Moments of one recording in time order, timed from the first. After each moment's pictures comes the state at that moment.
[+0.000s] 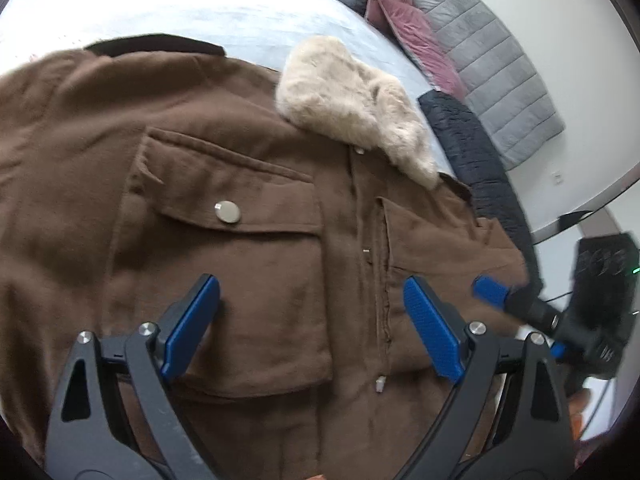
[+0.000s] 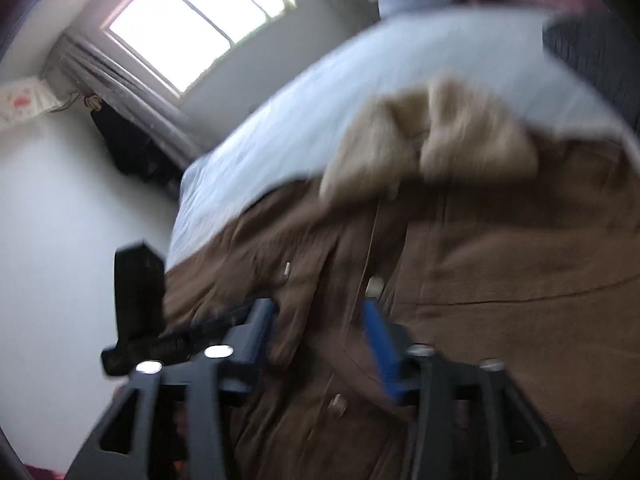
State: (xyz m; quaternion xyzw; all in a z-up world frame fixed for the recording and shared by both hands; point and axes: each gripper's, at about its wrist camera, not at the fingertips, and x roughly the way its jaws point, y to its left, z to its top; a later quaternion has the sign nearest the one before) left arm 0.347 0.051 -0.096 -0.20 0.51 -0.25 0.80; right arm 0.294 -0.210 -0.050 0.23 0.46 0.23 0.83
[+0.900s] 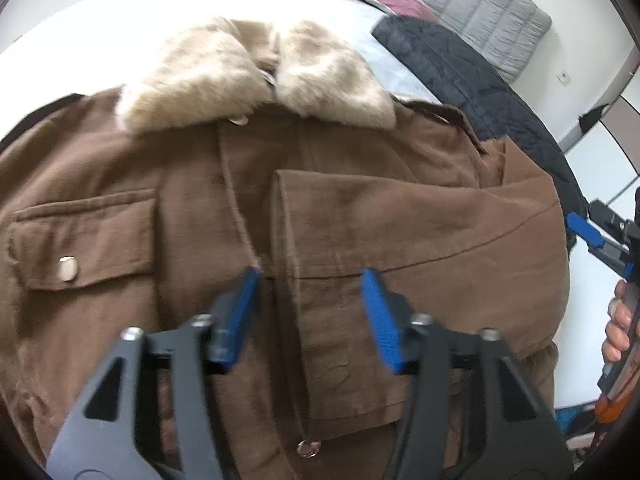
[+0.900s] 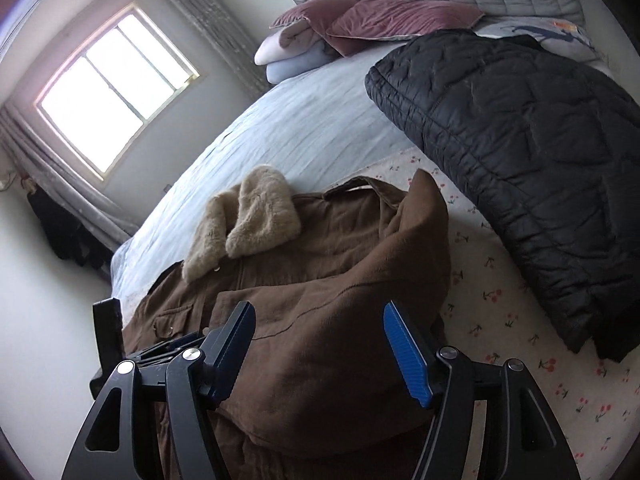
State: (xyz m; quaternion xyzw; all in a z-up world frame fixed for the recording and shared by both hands) left arm 0.348 -0.081 -0.094 -0.02 0.50 -0.26 0.82; right arm 0.229 -0.410 -0.015 0.26 0.40 0.04 0.88
